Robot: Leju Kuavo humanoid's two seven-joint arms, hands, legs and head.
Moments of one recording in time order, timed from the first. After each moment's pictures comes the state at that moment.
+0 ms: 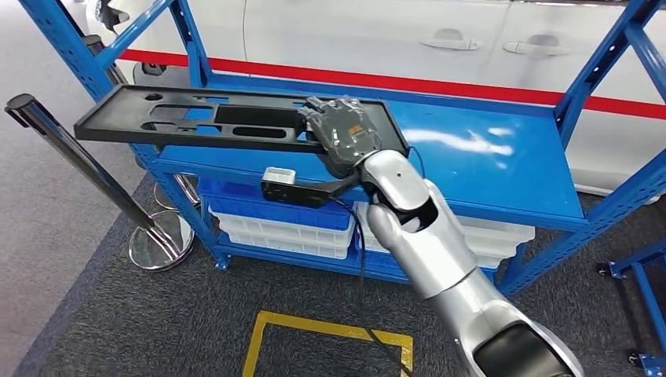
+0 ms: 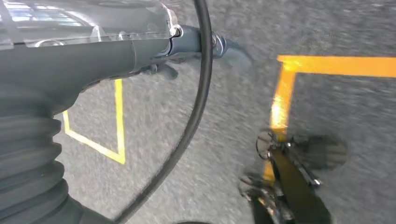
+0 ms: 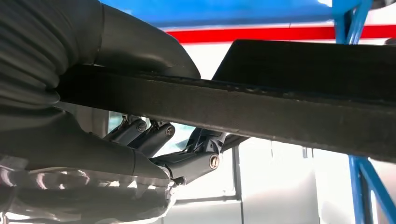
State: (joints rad) left arm -0.05 0.07 -0.15 -0.17 0.14 0.00 -0.03; right arm -0.79 0.15 0.49 -1.31 1.21 -0.01 0.00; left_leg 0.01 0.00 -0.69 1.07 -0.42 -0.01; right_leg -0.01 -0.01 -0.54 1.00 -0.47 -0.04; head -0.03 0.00
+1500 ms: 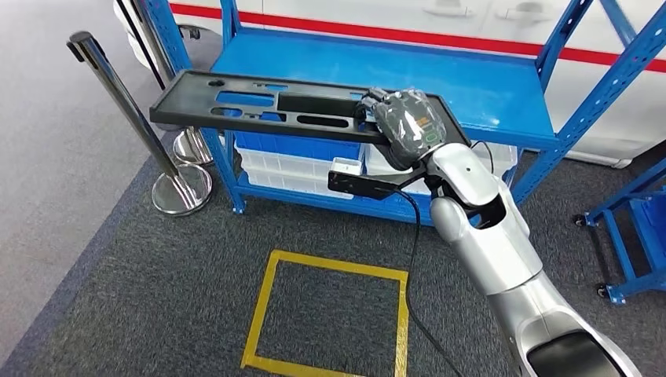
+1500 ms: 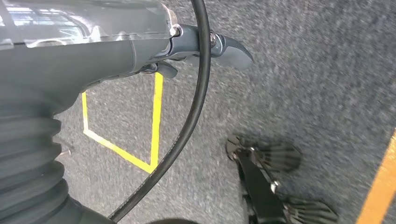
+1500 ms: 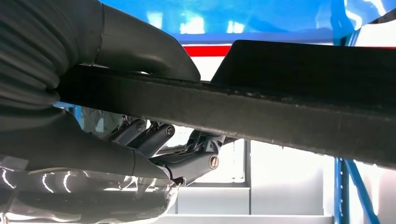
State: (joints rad) left arm -0.06 0.07 -0.12 -0.17 0.16 0.02 -0.01; right arm -0.77 -0.06 0.45 -1.46 1.11 0.05 -0.02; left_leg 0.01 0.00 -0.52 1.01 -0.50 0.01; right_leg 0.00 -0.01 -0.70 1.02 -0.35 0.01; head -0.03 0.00
